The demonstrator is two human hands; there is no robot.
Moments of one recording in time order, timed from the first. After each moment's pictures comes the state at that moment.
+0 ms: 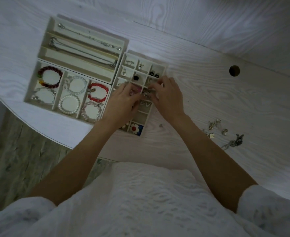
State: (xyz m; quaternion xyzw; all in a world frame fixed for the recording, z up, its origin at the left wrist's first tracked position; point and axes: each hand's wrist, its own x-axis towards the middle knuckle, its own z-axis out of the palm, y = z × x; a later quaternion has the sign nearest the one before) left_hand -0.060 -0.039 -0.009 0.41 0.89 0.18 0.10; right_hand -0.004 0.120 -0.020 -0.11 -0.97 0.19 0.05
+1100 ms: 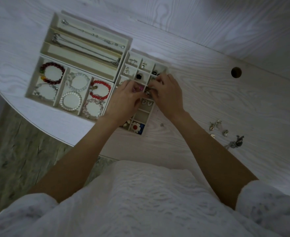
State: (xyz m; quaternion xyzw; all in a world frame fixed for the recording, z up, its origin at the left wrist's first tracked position) left_hand -0.063 -0.038 -0.009 0.41 0.89 0.19 0.09; right_hand -0.015 0.120 -0.023 -0.08 -0.98 0.19 0.08
